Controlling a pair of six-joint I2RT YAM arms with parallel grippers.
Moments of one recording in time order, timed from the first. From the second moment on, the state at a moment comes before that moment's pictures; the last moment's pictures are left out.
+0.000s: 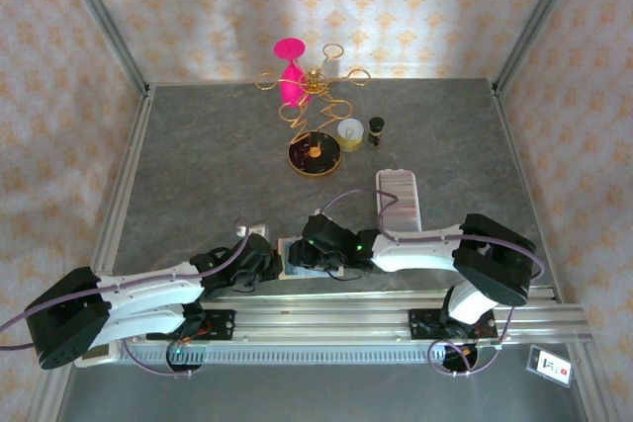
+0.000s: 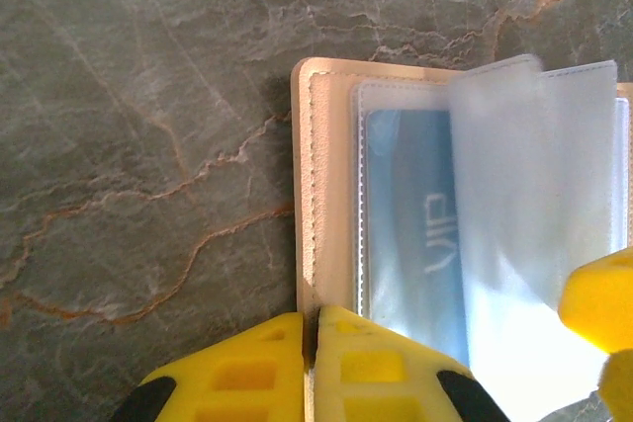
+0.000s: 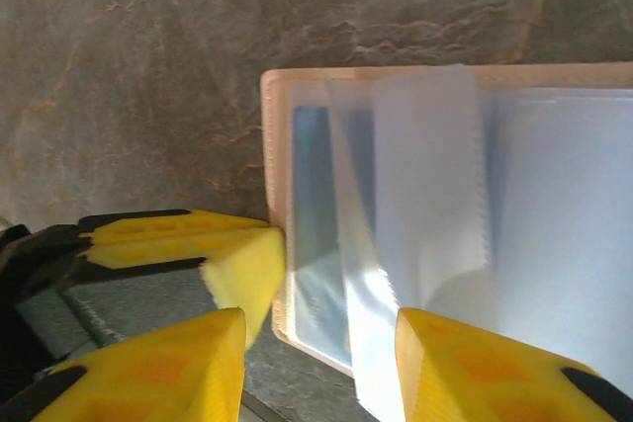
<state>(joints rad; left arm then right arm) -0.89 1.02 0.23 -0.10 -0.06 -1.03 1.14 1.57 0.76 -0.03 -0.07 1.14</state>
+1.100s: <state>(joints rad) -0.89 0.96 0.21 -0.11 -0.06 -1.04 1.15 1.51 0.76 0.03 -0.06 1.14</state>
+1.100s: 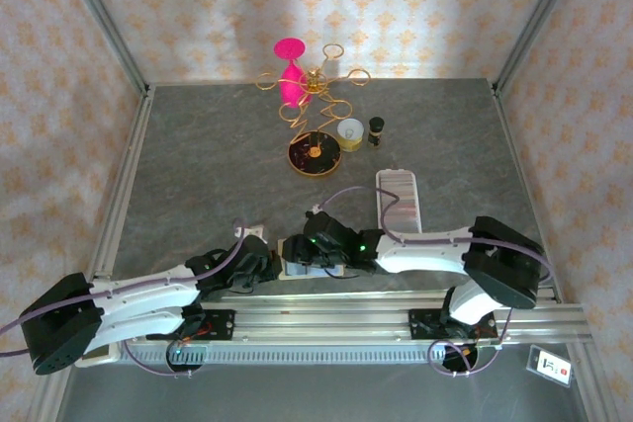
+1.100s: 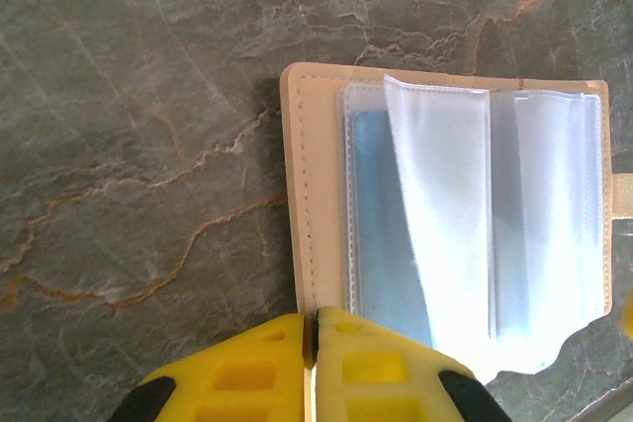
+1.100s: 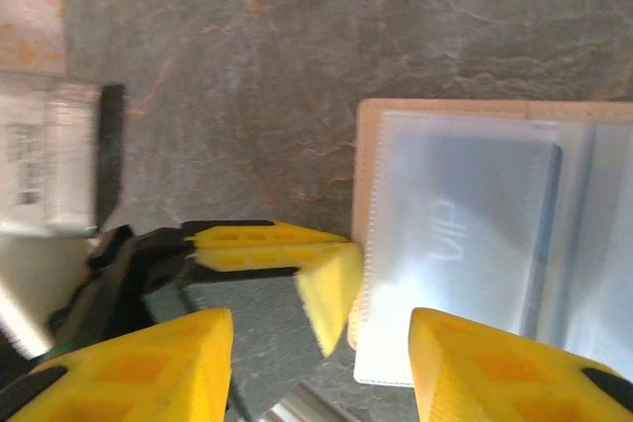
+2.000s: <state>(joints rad) -0.89 0.83 0.32 -0.27 -0.20 -1.00 1.11 0.98 0.81 -0.66 0.20 -0.34</state>
